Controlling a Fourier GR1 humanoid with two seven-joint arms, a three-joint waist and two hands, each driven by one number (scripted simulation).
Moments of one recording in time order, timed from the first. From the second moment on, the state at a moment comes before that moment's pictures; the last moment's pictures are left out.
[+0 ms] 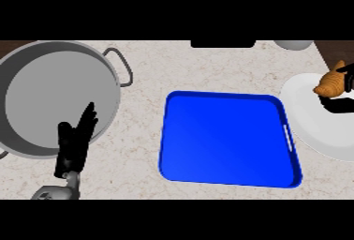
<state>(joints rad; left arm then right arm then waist) -0.05 0.19 -0.11 -1.47 0.00 0.24 0.24 -0.44 -0.50 -0.26 -1.12 0.75 -0.16 0.02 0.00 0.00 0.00</state>
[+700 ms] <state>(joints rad) -0.04 0.17 -0.11 -1.49 -0.01 0.21 0.23 -0.60 -0.63 -0.30 -0.53 0.77 -0.05 -0.19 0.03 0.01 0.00</state>
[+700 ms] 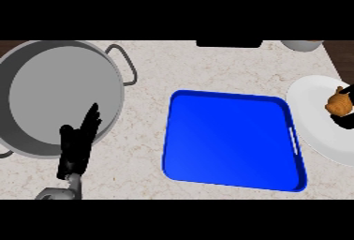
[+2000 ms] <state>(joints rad) -0.05 0.17 -0.08 -1.48 -0.01 0.19 0.23 -0.62 -0.77 -0.64 -0.21 0.36 0.39 -0.72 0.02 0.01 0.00</state>
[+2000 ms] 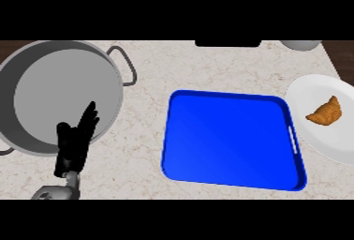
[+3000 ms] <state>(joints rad) -0.07 0.15 -0.07 -1.47 -0.04 0.18 0.22 -0.57 -0.73 -0.60 -0.18 0.36 0.28 -0.81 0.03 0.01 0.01</state>
